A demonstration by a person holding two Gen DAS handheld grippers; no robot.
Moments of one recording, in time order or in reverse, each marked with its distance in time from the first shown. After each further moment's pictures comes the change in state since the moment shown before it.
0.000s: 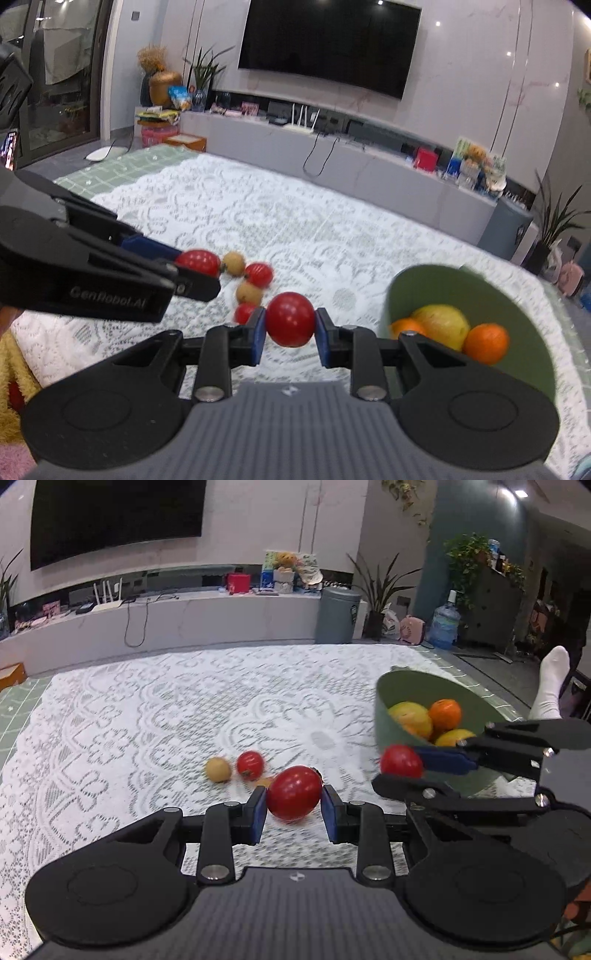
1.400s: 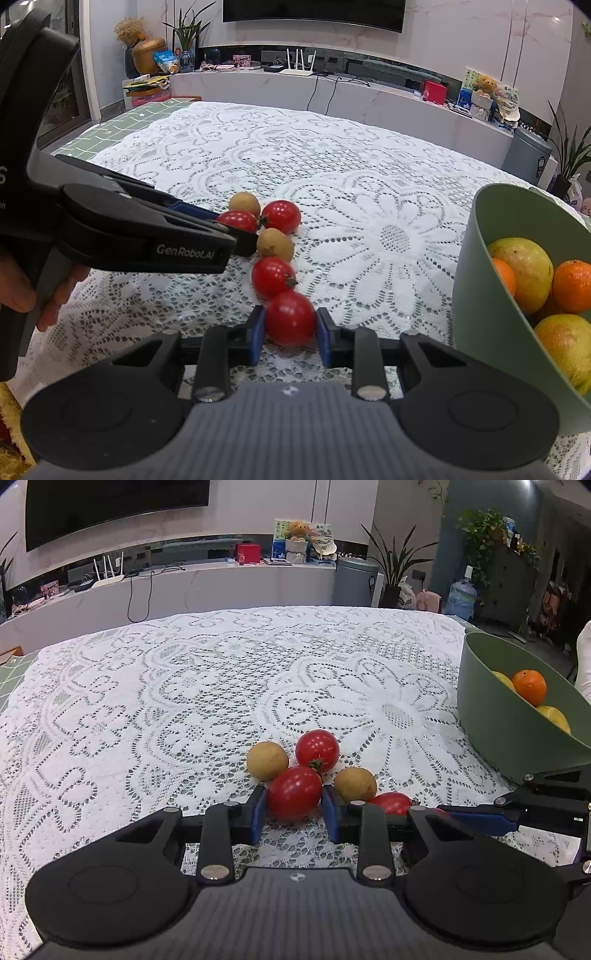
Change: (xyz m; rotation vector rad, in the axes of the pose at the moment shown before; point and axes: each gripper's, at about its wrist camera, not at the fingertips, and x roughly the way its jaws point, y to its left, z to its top) left arm 0.088 0.058 -0.010 0.004 0.083 0.023; right arm 0.086 0.019 -0.016 0.116 0.195 0.058
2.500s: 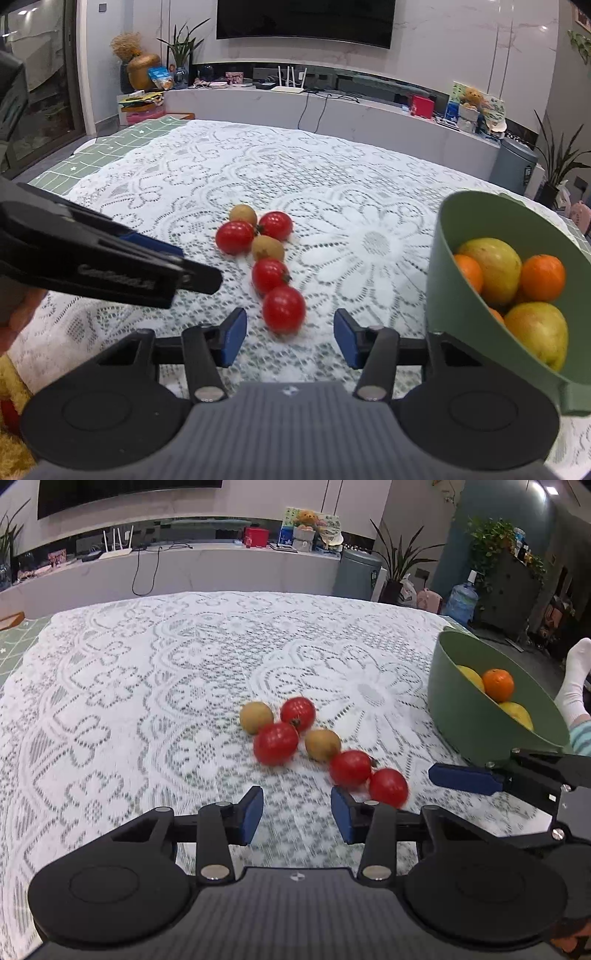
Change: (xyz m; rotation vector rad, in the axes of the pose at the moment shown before) left arm -0.038 -0.005 -0.015 -0.088 0.050 -0.035; right arm -0.032 0.001 -0.010 0.015 -0.057 -0.023
